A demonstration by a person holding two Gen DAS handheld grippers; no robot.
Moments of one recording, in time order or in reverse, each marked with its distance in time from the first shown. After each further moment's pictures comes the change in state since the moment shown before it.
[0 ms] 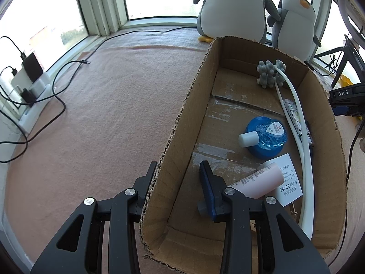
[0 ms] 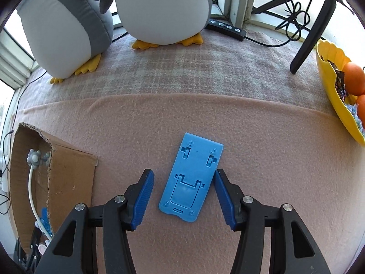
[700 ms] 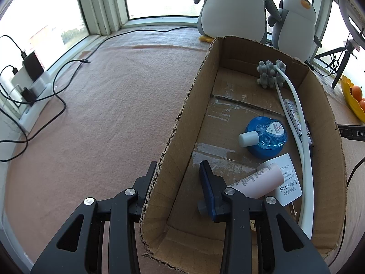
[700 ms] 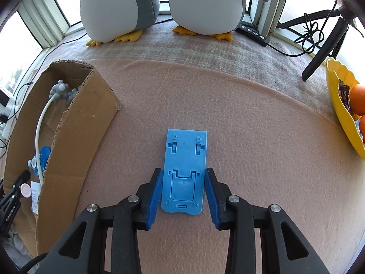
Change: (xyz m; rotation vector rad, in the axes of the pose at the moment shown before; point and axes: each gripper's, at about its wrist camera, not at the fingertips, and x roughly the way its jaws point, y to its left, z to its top) left arm 0.000 0.001 -0.001 -0.004 0.001 0.002; right arm -0.018 -0.004 -0.068 -0.200 -0.054 0.053
